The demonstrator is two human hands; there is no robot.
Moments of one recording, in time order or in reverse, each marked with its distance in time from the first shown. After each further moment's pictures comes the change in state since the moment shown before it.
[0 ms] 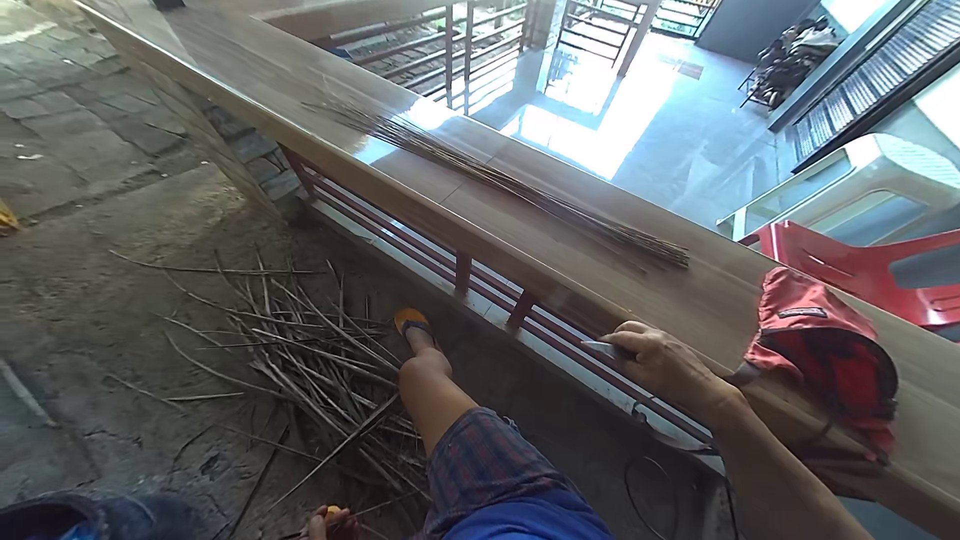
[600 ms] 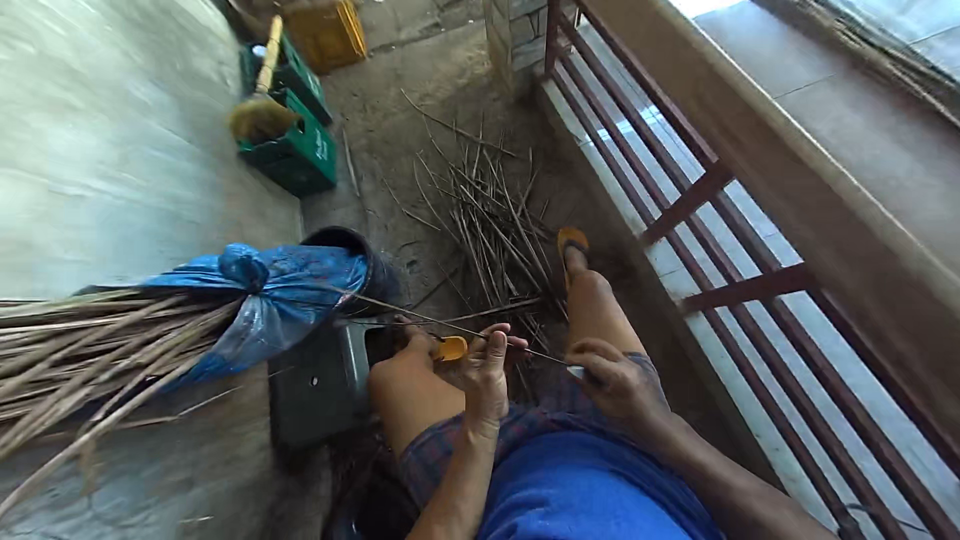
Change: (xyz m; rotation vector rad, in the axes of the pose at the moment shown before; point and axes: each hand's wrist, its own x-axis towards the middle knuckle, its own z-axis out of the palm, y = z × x) left_hand -0.086 0.099 0.073 -0.231 -0.146 0.325; right_hand 0.036 -0.186 0.207 0.643 -0.159 -0.576
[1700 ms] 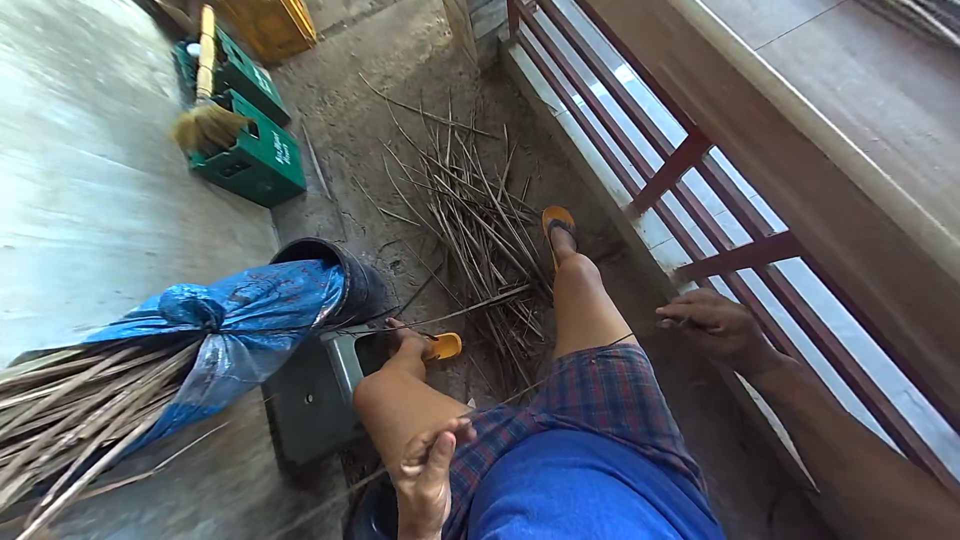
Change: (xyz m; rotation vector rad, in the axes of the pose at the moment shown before) left_hand -0.059 0.017 -0.073 0.199 -0.140 0.111; right_hand -0.018 0.150 -0.125 -0.083 0.037 -0.050
